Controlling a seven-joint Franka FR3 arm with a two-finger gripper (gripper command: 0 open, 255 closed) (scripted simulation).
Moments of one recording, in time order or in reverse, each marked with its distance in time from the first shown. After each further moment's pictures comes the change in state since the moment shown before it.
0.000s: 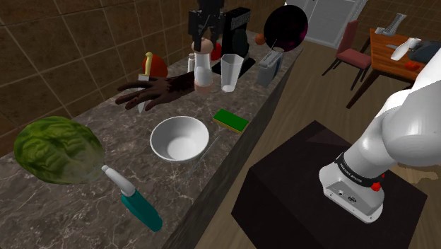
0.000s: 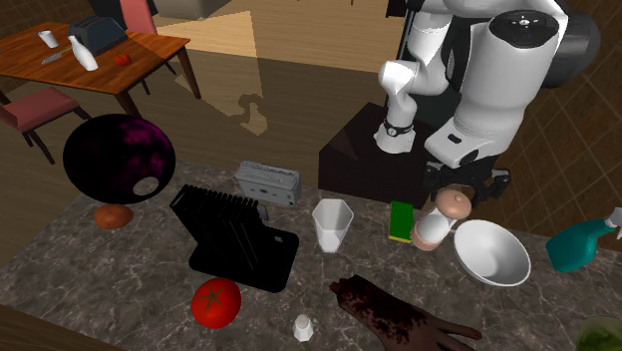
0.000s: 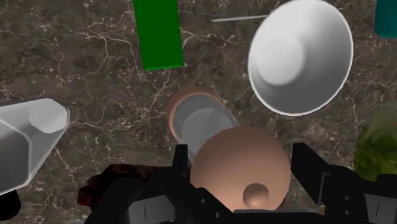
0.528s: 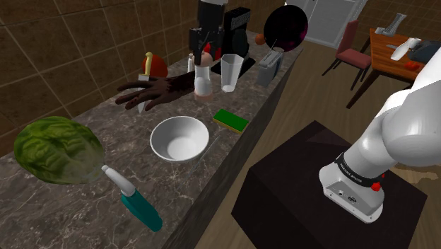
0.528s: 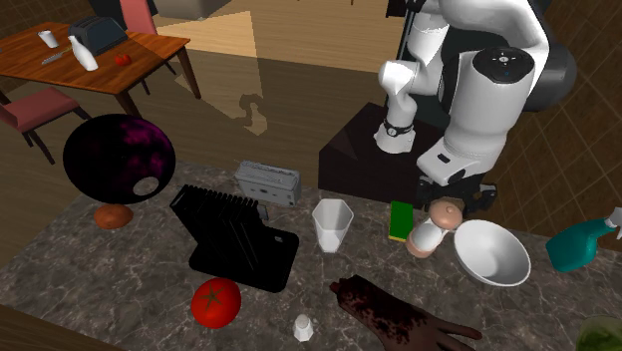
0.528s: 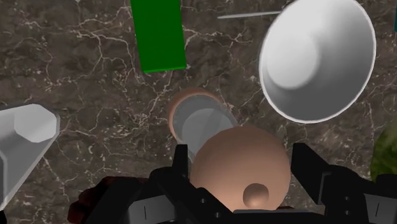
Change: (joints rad) arm 0.002 0.006 0.001 -0.103 0.004 0.107 -0.015
